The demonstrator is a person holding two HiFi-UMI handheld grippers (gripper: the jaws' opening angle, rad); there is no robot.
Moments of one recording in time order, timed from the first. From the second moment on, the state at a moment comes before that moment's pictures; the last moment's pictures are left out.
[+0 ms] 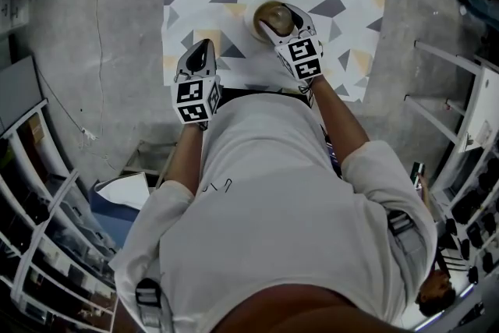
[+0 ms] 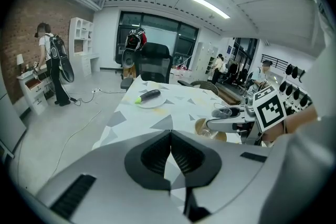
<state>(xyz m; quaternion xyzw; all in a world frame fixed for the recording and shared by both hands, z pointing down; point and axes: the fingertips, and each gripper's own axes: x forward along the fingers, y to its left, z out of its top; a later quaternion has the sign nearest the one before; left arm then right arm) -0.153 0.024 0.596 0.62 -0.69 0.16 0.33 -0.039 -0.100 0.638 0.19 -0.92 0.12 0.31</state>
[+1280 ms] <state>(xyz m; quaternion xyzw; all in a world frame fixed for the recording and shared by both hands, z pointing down) -0.058 -0.089 0.552 0.76 -0.58 0.15 0.25 0.036 -0.144 0.505 0.33 -0.91 0.10 0.22</state>
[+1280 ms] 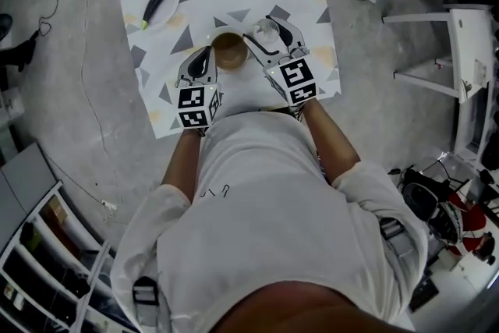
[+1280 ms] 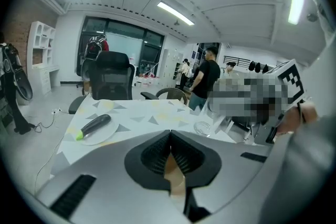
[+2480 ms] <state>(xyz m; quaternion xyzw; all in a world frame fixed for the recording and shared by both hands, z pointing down) -0.043 -0.076 0.580 0.73 -0.58 0.21 0.29 0.129 -0.172 0.610 0.38 -0.87 0.15 0.28</state>
